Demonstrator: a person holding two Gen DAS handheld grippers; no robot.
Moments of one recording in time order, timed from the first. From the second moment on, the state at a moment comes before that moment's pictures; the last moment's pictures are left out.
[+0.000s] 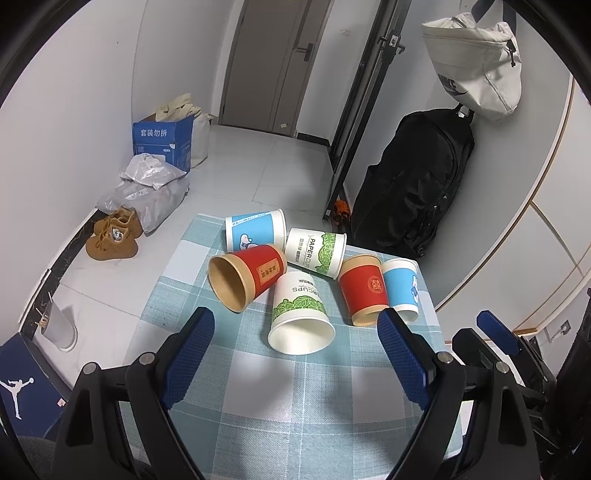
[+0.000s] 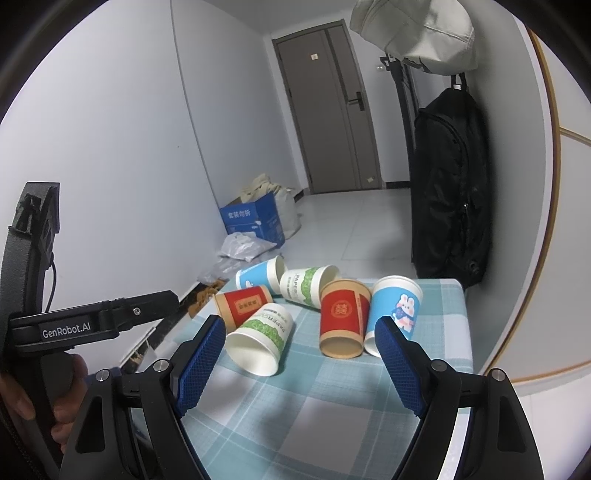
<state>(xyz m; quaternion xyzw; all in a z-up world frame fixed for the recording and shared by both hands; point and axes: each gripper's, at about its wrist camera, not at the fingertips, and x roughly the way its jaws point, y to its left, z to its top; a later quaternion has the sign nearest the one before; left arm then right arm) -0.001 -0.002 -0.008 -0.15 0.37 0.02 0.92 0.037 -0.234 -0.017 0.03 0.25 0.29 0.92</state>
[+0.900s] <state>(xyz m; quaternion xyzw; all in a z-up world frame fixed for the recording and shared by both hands) 0.104 -0.003 -0.084 -0.17 0.53 -0.01 0.83 0.080 -0.245 -0.027 0.04 0.34 0.26 0.91</state>
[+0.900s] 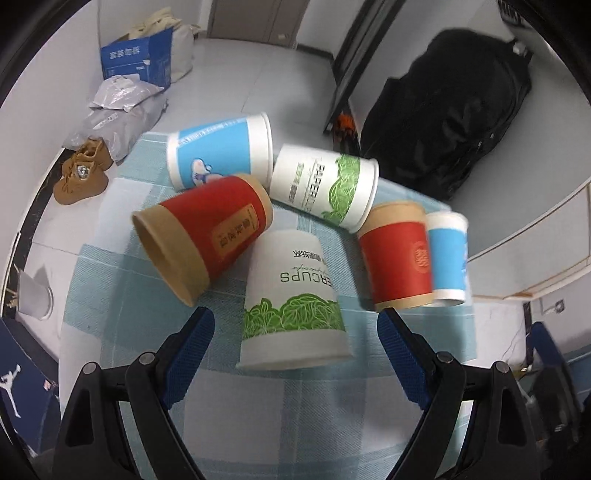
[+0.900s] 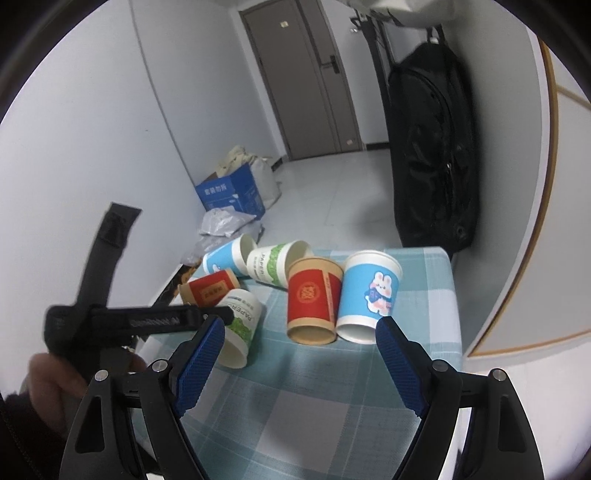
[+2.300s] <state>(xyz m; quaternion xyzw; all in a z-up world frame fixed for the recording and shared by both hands) 0.031 -0.013 0.020 -0.22 0.45 -0.07 0.86 0.044 -0.246 -0.013 0.05 0.31 0.27 0.91</state>
